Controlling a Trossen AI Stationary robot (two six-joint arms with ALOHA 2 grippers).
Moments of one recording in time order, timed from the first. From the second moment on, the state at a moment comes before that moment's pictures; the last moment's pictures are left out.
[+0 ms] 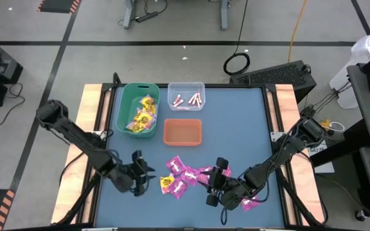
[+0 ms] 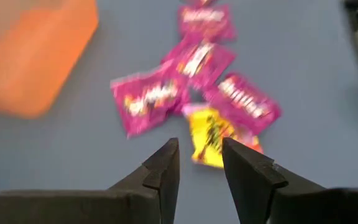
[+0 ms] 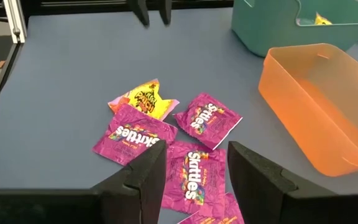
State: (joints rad) left arm -0.71 1.34 0.68 -0.18 -0.55 -0.71; right arm 0.67 1.73 1.04 -0.08 0.80 0.62
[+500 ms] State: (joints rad) left arm -0.70 1.58 0.67 -0.01 -0.54 -0.96; right arm 0.68 1.73 1.04 -0.08 0.81 0.62
